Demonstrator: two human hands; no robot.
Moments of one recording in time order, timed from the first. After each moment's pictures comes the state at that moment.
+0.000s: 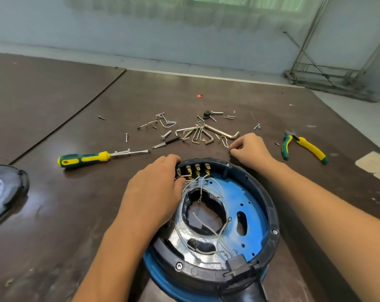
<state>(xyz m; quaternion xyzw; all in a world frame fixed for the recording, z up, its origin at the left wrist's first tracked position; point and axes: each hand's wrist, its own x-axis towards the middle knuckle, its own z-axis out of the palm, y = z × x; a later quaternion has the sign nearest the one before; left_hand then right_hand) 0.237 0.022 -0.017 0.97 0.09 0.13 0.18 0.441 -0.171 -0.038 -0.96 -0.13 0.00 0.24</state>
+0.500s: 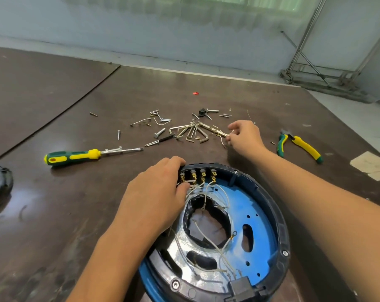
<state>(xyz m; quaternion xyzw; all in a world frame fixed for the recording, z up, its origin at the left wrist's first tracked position) 0.237 0.006 -0.020 0.97 0.06 0.13 0.20 0.465 -0.163 -0.036 -0.92 -0.07 -0.03 0.37</state>
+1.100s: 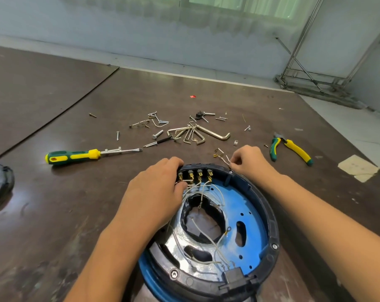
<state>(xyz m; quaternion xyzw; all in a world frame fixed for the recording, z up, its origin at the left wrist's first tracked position) 0.236 0.007 -0.017 0.97 0.06 0.12 0.20 0.411 -0.199 -0.036 -0.97 -0.18 0.01 0.14</state>
